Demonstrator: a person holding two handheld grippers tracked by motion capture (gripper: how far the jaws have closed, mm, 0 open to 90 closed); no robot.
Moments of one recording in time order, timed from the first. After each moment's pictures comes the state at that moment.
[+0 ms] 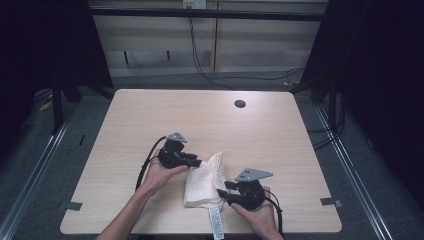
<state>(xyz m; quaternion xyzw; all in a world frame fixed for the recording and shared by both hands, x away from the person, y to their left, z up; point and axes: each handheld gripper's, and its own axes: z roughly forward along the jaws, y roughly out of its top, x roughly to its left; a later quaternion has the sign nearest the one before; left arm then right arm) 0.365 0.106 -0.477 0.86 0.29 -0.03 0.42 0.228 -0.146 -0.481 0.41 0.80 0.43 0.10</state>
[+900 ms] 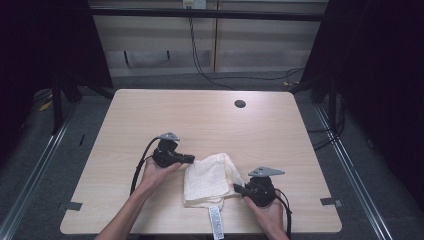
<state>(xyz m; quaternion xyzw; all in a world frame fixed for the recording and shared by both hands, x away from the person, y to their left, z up) 0.373 0.124 -0.484 0.83 0.32 -0.05 0.45 0.236 -0.178 -0.496 0.49 0.77 0.40 0.10</state>
